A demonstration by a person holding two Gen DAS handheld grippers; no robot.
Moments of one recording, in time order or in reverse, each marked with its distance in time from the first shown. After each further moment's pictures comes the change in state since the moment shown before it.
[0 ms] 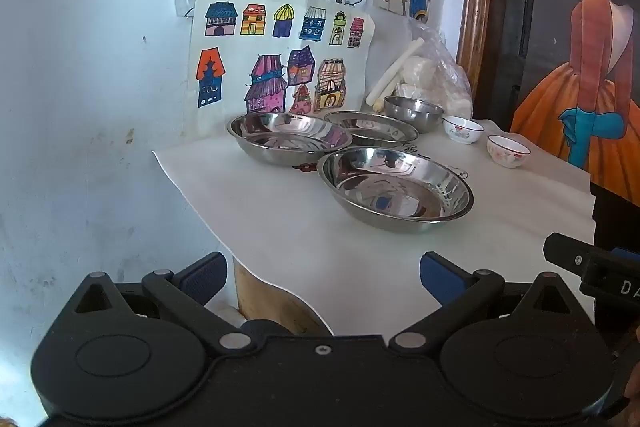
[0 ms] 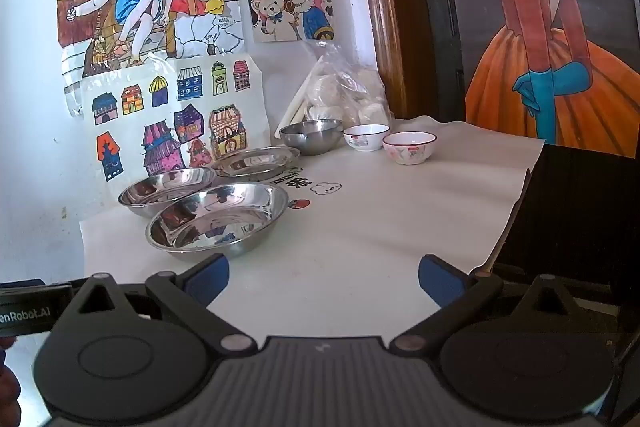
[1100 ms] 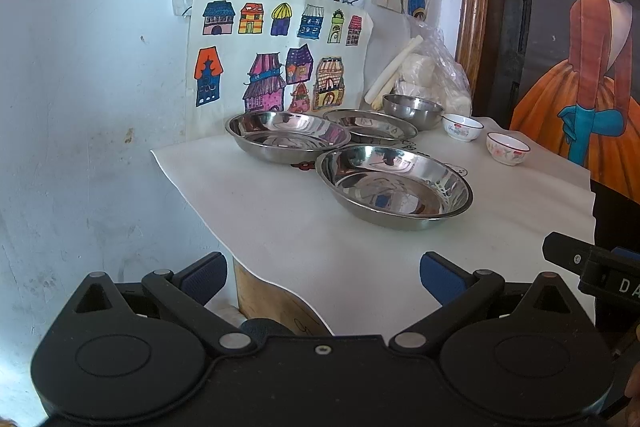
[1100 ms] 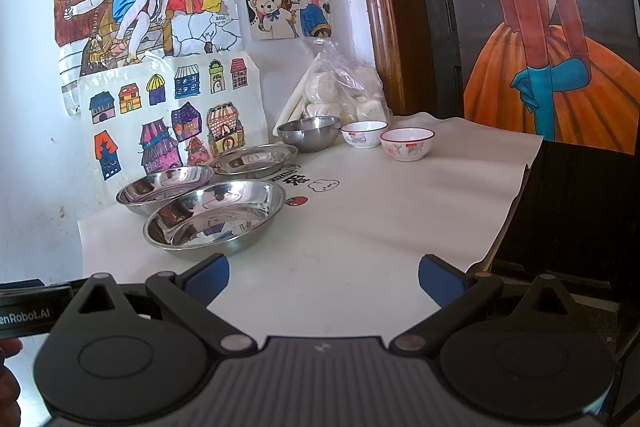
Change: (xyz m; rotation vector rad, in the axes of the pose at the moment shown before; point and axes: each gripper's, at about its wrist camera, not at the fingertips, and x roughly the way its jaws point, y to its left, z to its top) left arm 0.001 0.003 -0.001 0.013 -0.003 -0.002; right arm -0.001 -0.002 0.000 0.004 0.004 0.001
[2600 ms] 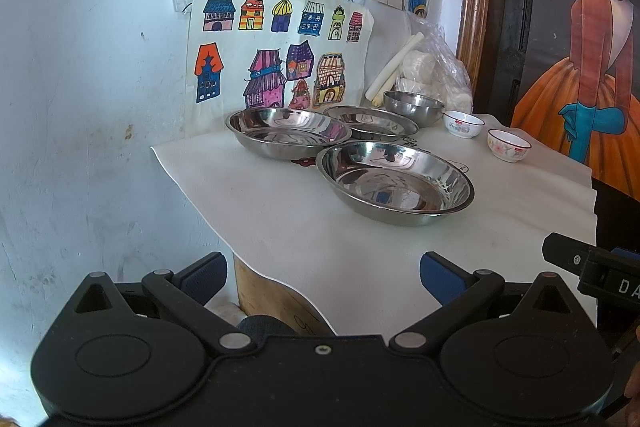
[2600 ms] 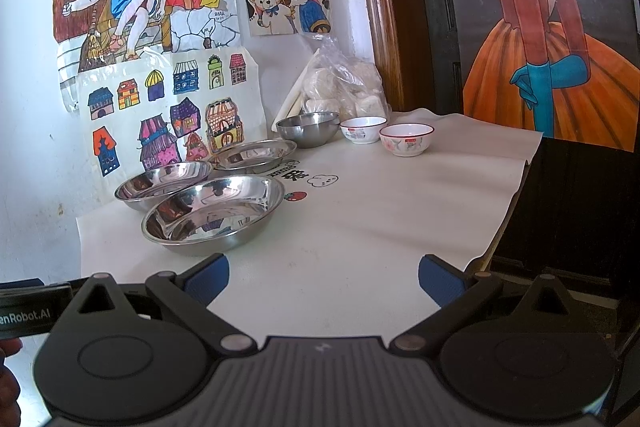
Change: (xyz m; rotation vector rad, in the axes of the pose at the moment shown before) left arm 0.001 0.000 -0.001 0.001 0.003 0.000; right arm 0.002 0.001 0.000 0.000 0.007 -0.001
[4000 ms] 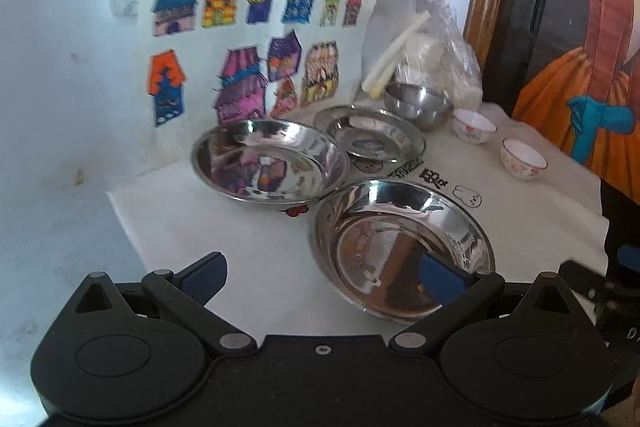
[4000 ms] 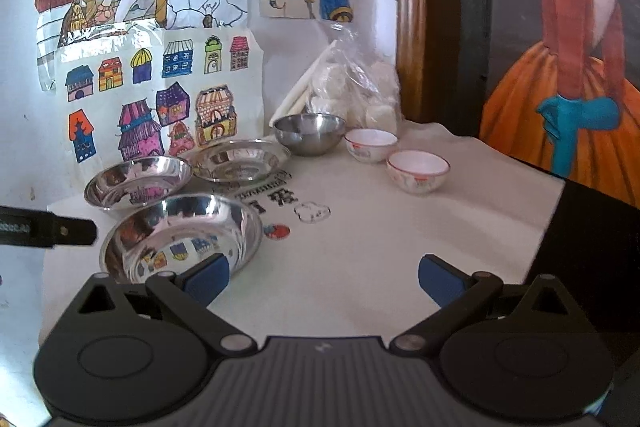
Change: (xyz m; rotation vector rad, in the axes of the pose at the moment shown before) left arm 0.085 0.001 0.098 0.003 0.181 -0.047; right arm 0.061 -0.003 0.079 -0.150 0.090 -0.003
